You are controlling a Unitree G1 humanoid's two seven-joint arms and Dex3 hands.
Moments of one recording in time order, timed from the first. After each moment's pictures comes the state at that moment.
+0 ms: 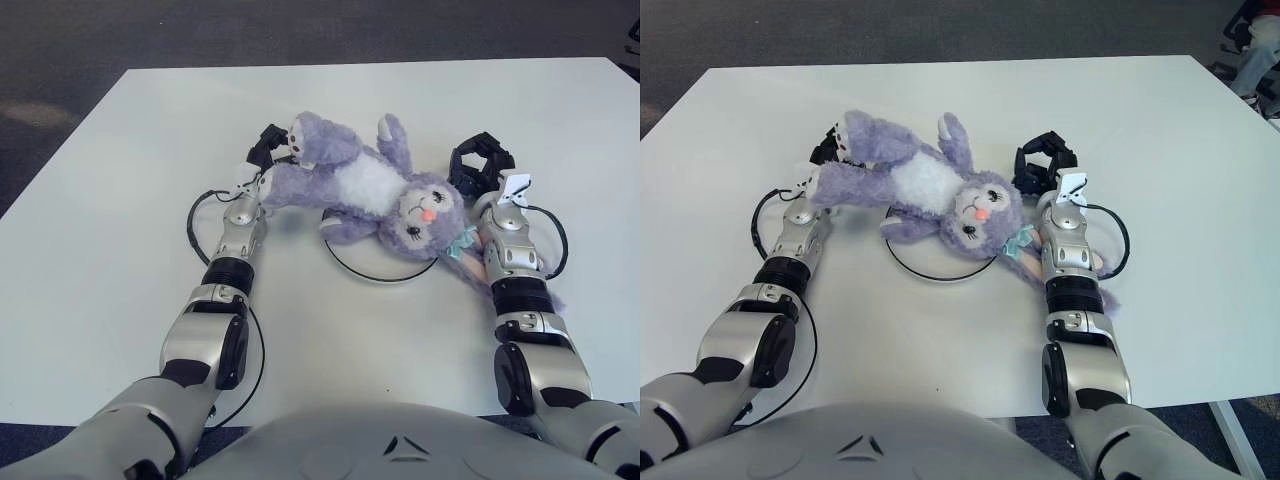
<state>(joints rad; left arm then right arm) -0.59 0.04 0.10 0.84 -0.05 -0.38 -0.09 -0.45 -0.15 -0.16 0.46 0.06 0.02 -0.12</state>
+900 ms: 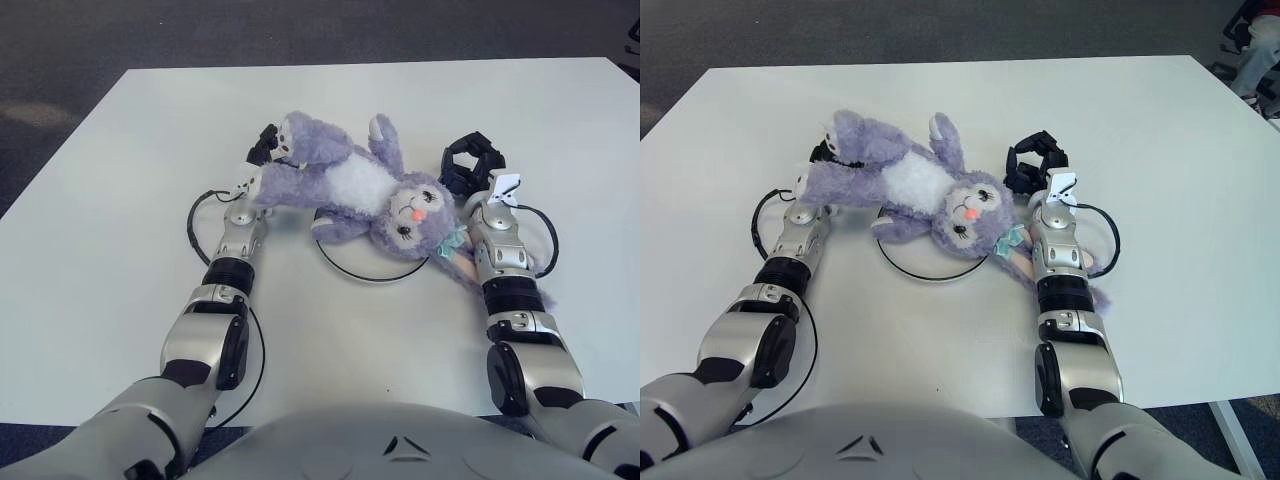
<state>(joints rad) -0.59 0.04 0.10 0.84 -0.05 -0.38 -0.05 -0.45 -0.13 -0.14 0.46 0.05 0.01 -0.14</state>
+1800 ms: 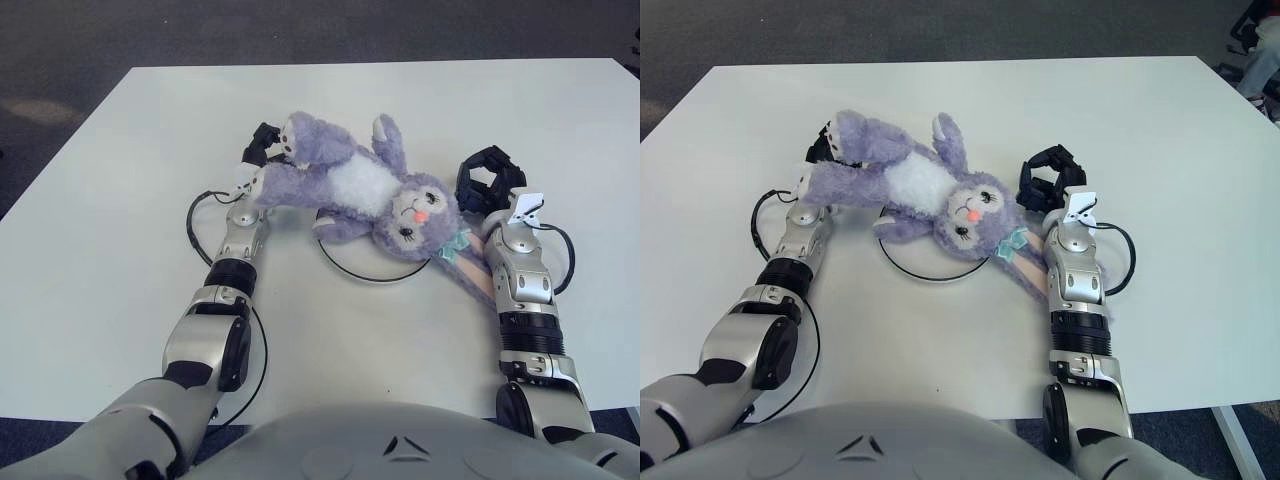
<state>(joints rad) -0.58 0.04 0.10 0.82 -0.02 -0.39 0.04 -0.25 -0.13 -0.17 0.09 0.05 0.16 -0.13</state>
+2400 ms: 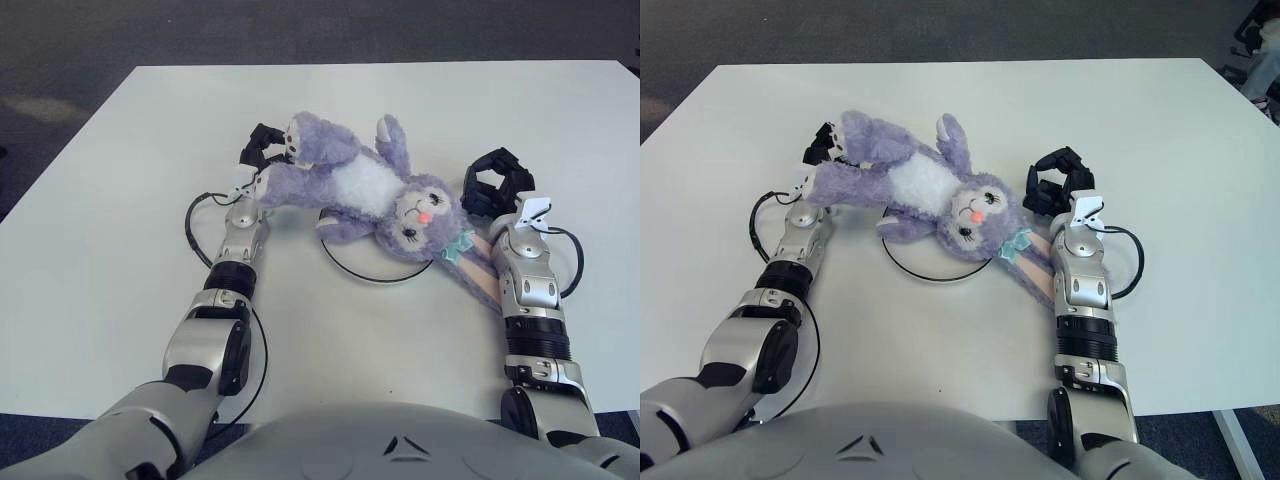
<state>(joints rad) -0.54 0.03 0.12 0.77 -0.03 -0.38 0.05 -0.23 -0.15 -0.20 0.12 0.02 0.10 -0.12</state>
